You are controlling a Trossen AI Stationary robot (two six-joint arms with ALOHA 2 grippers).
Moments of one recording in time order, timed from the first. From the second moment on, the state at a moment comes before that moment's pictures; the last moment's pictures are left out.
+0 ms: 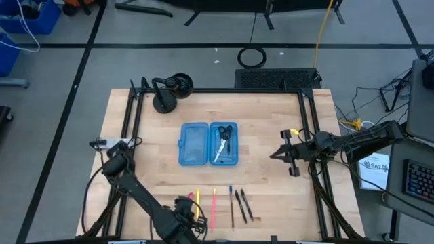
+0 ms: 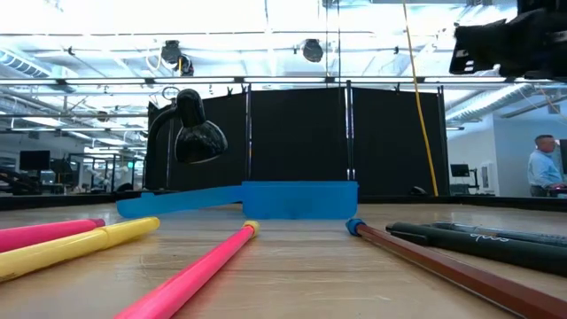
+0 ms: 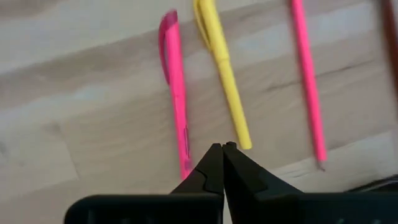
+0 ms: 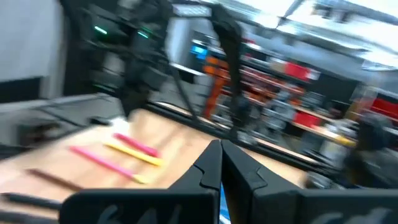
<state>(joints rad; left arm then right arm) -0.78 2.18 1.84 -1.24 -0.22 -2.10 0.16 0.44 0.02 0.54 -0.10 -0.31</state>
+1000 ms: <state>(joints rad) -0.69 2.19 1.69 -1.13 0.01 -1.89 0.17 0.44 0.02 0.52 -0.16 -0.30</state>
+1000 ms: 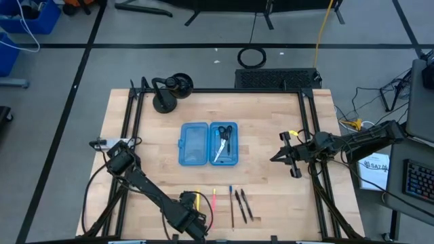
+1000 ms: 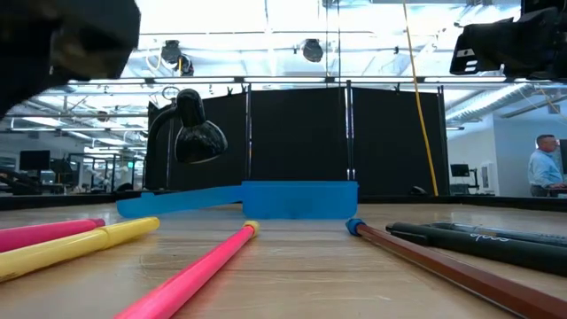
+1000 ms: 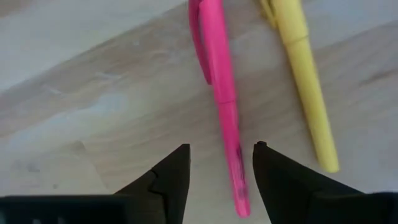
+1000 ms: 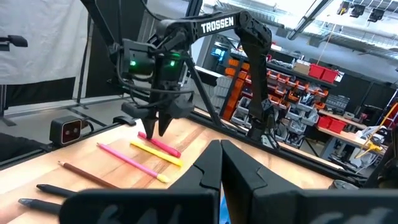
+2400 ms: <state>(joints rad) -0.73 2.16 1.97 -1.36 -0.63 -1.98 0.16 0.45 0.02 0.50 -0.16 -0.26</state>
